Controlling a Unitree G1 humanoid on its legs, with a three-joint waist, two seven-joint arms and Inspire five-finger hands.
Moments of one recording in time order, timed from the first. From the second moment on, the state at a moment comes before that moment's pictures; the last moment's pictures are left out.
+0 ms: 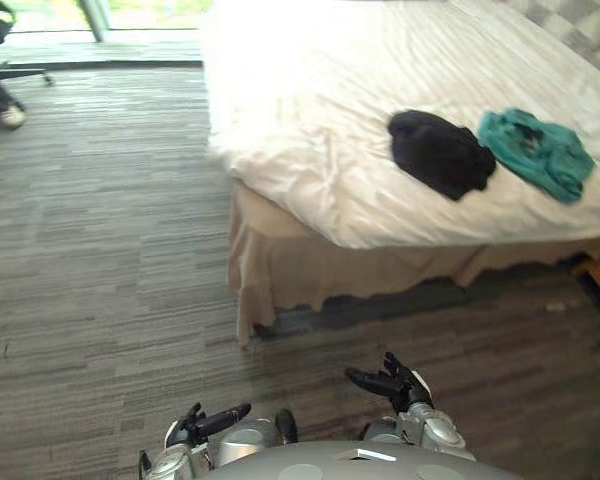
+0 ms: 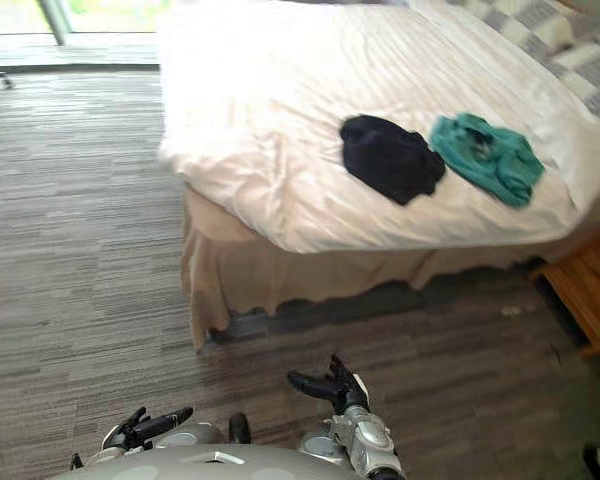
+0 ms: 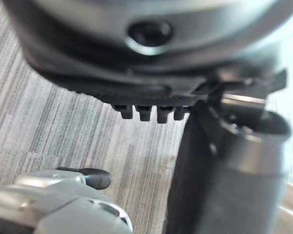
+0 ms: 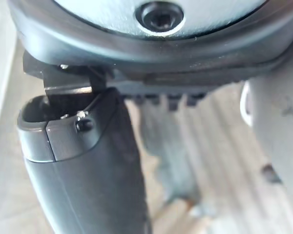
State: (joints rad) left arm 0.15 0.13 0.11 1.01 -0.24 0.00 0.02; right arm 0.02 -0.05 -0.15 1.04 0.14 -0.20 0.13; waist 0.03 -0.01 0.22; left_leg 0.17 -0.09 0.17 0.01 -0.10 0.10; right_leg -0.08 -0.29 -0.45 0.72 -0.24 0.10
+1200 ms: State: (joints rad) left arm 0.08 0.09 0.23 0.82 -0.56 -0.10 -0.19; right arm 0.19 -0.10 -0.31 1.04 0.21 -0.16 0.16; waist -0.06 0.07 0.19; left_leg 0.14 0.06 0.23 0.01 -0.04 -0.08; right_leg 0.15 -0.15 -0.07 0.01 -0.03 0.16
